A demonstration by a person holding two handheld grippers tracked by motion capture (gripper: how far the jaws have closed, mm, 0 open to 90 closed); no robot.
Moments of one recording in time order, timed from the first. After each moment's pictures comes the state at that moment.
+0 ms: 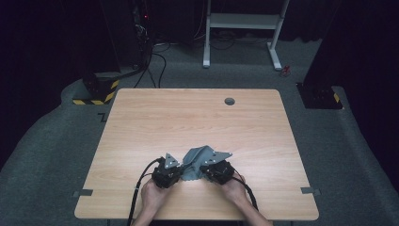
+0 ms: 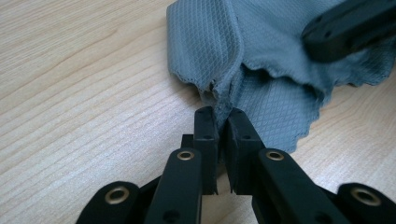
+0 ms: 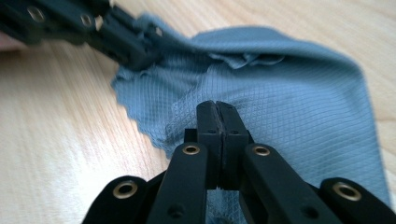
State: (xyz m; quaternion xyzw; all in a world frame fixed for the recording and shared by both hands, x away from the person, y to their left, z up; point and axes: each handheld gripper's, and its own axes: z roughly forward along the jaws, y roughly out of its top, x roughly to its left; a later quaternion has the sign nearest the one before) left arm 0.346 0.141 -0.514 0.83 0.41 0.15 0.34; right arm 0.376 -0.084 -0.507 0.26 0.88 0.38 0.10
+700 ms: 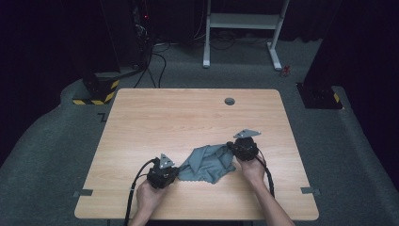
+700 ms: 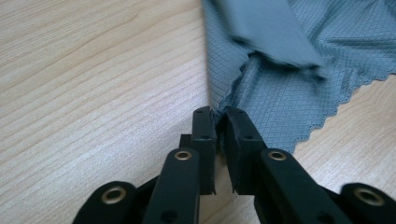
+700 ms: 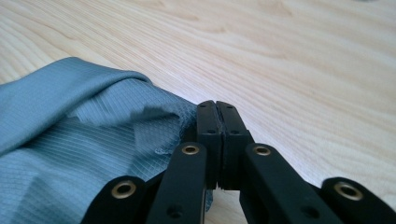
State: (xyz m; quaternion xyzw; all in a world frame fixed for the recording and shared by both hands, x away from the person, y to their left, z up) left arm 0.344 0.156 -0.513 0.83 0.43 0.15 0.34; right arm 0.441 -0.157 -0.487 0.41 0.82 0.36 0.17
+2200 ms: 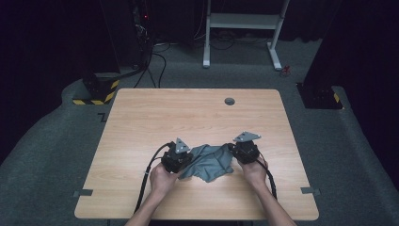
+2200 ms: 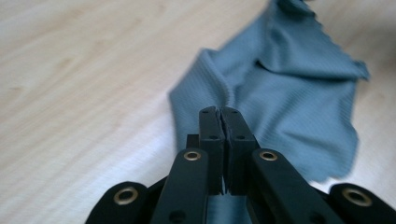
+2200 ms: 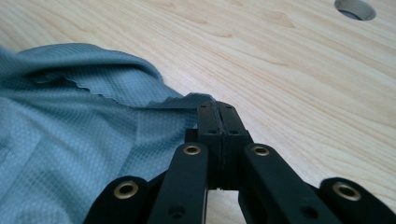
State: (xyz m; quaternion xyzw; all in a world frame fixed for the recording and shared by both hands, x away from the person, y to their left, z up) left arm 0.387 0.116 -0.472 0.83 0.39 0.18 0.35; right arm 0.429 -0.157 -0.483 0.37 0.83 0.36 0.20
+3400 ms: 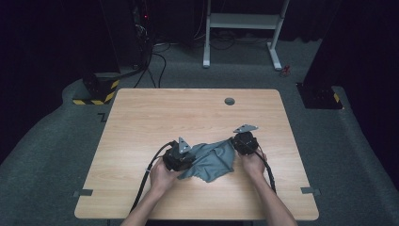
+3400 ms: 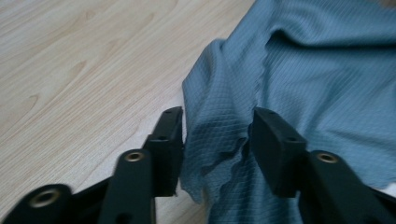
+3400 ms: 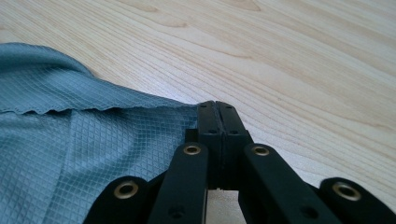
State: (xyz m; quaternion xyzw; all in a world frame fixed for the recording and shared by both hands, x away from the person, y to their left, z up) left arm 0.396 0.109 -0.490 0.85 0.36 0.21 0.31; right arm 0.465 -0.158 -0.494 0.41 0.83 0.32 0.20
